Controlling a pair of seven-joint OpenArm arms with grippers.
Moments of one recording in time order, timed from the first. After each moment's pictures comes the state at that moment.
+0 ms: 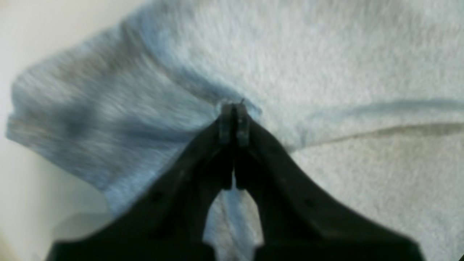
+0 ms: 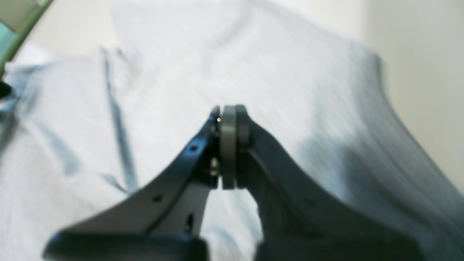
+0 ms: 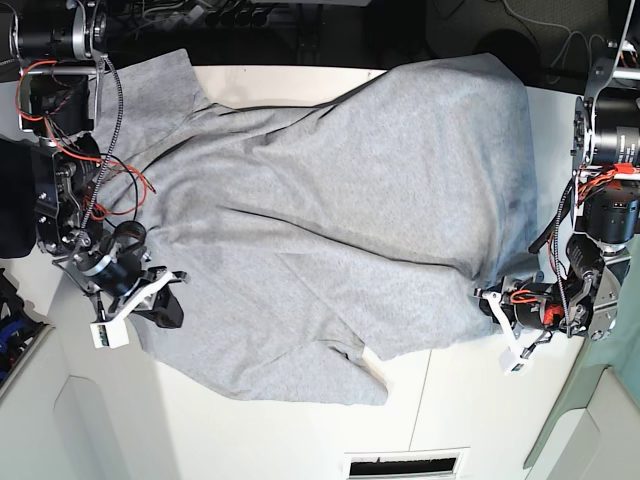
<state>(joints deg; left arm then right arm) -35.0 -23.3 7.6 38.6 -22.0 -31.3 46.3 17.8 12.4 2.4 57.4 23.4 28.2 -21.3</state>
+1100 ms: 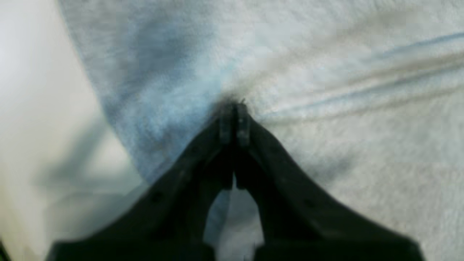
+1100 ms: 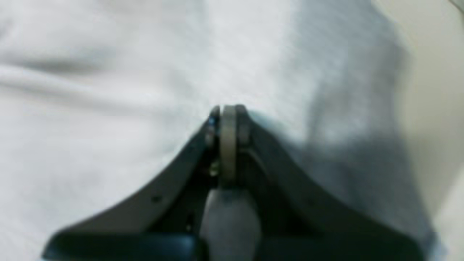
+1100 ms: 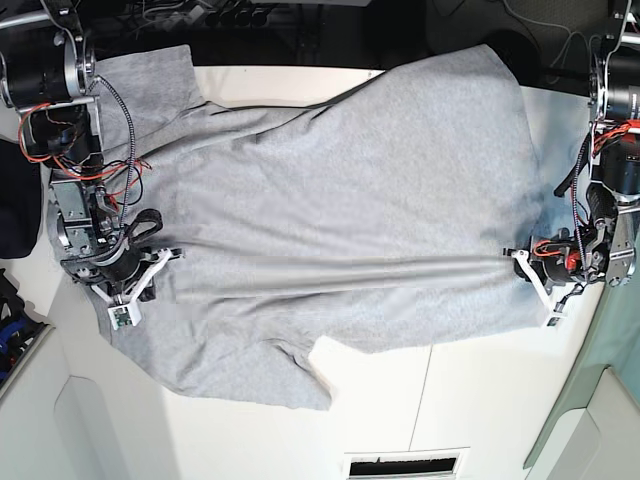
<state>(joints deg) -26.0 -27.6 7.4 39.2 -17.2 -25.6 38.4 25.7 14.2 -6.9 34.2 0.1 10.8 -4.7</state>
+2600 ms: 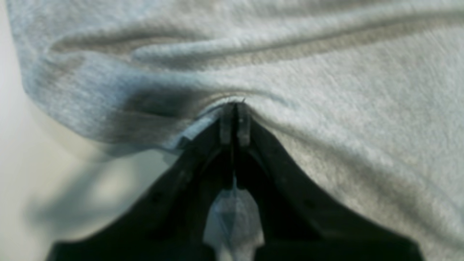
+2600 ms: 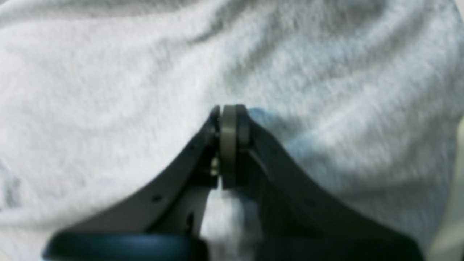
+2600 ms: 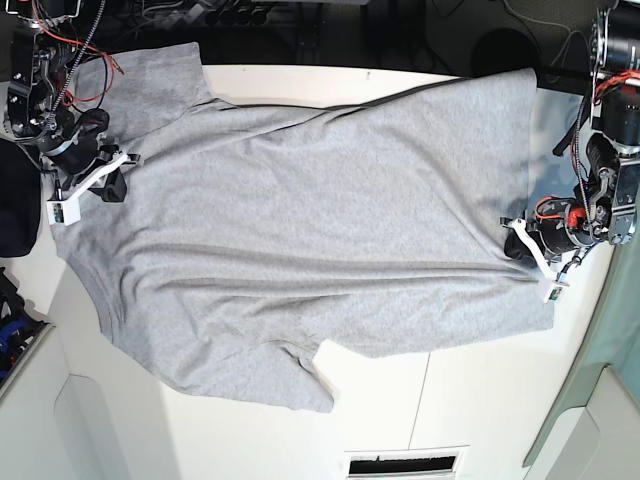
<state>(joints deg) -16.5 -28.8 7.1 45.0 -21.1 -31.7 31.9 -6.1 16.0 14.0 71.1 22.1 21.8 -26.6</state>
